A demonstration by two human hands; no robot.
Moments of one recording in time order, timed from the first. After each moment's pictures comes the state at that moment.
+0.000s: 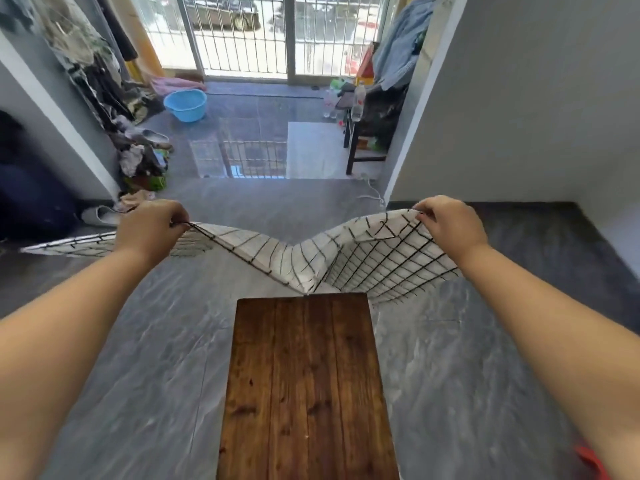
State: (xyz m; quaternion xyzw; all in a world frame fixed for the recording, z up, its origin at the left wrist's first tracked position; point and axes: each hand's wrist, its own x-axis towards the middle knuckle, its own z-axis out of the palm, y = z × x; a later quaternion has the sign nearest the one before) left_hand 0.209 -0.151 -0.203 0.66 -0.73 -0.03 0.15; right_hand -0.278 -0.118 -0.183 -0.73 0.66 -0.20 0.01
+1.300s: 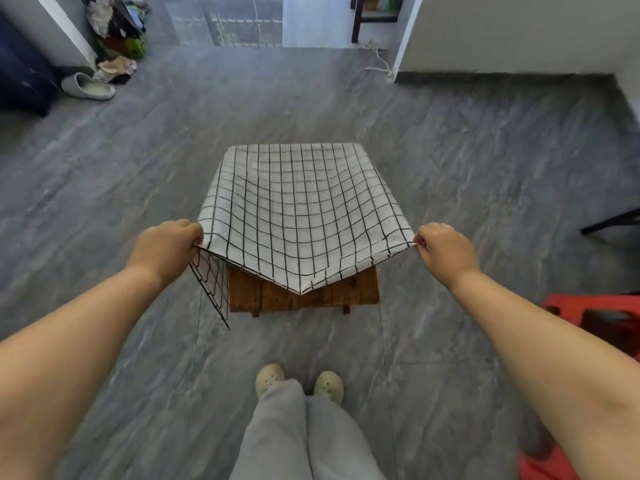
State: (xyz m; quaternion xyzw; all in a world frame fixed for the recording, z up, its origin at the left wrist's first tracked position) left_hand 0.176 0.203 -0.385 0.61 -0.79 -0.05 -0.03; right_hand -0.302 0.235 -0.402 -0.71 0.69 -0.03 0.10
